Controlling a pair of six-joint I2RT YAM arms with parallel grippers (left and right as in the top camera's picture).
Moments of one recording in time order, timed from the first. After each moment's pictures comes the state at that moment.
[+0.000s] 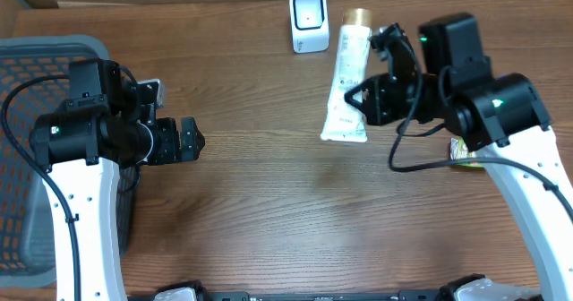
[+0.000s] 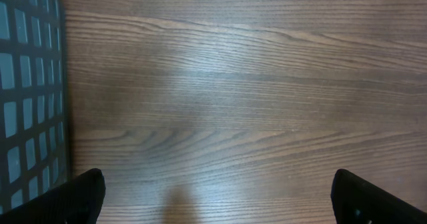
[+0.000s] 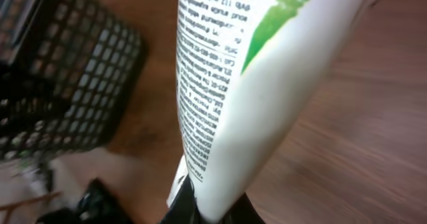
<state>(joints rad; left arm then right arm) 0.16 1.35 1.50 -1.41 0.20 0.02 0.39 1.47 1.67 -1.04 -0.42 0.20</state>
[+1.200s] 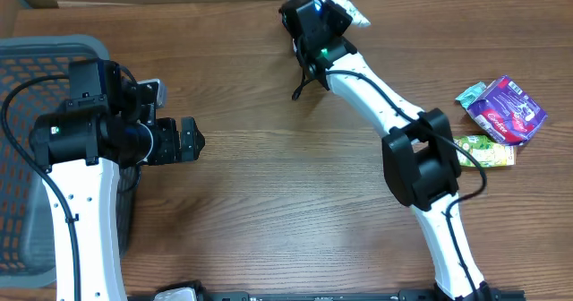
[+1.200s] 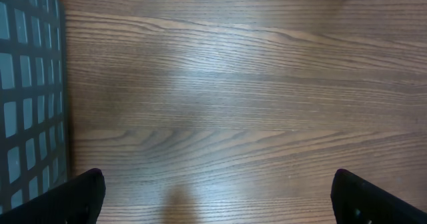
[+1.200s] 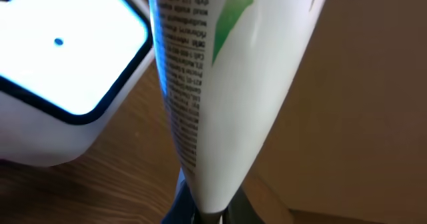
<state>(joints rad) 0.16 1.35 1.50 -1.41 0.20 0.02 0.52 2.43 2.10 -0.33 0.79 -0.67</state>
